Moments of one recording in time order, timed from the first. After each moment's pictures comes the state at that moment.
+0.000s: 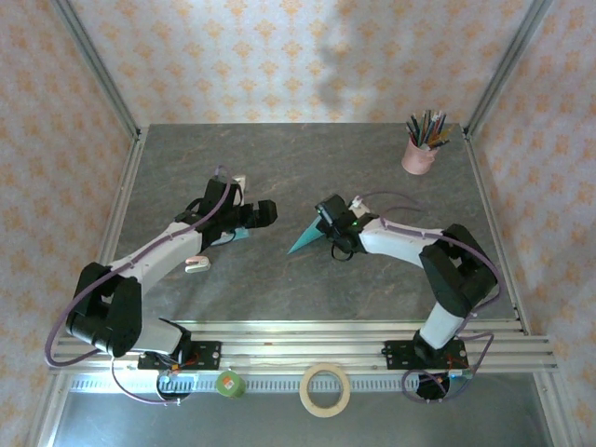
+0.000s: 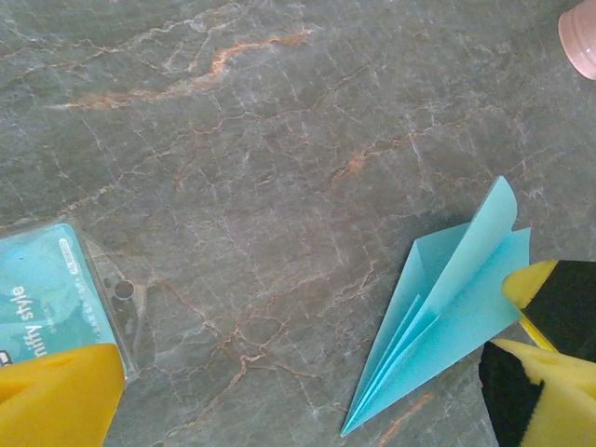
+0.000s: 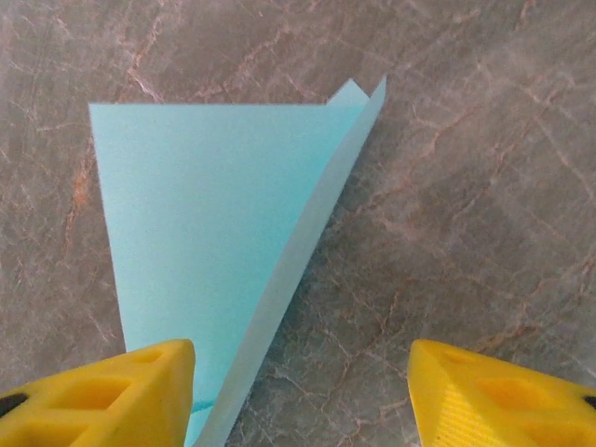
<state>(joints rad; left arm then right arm) -0.34 1.39 0.86 -0.24 0.17 -0.49 0.68 1.68 0.96 -0.31 0.25 1.27</state>
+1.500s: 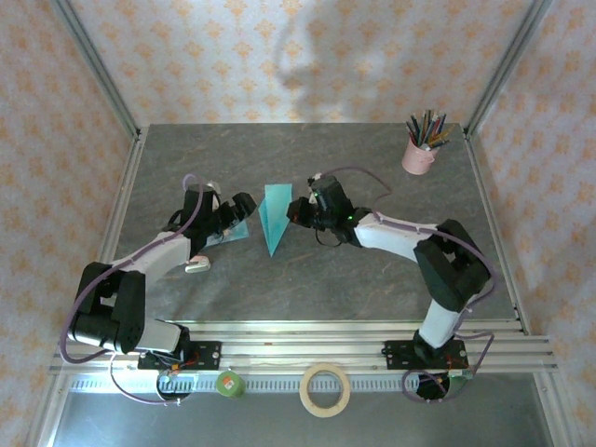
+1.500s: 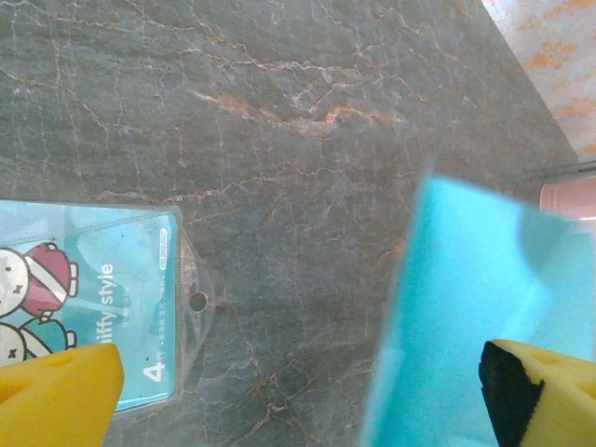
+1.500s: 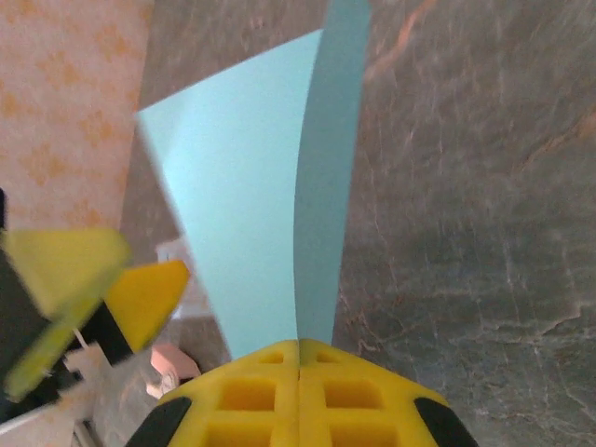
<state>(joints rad) -0.16 1.39 0.68 0.02 0.25 -0.82 0.68 1.74 1.03 0.11 -0.26 0.87</state>
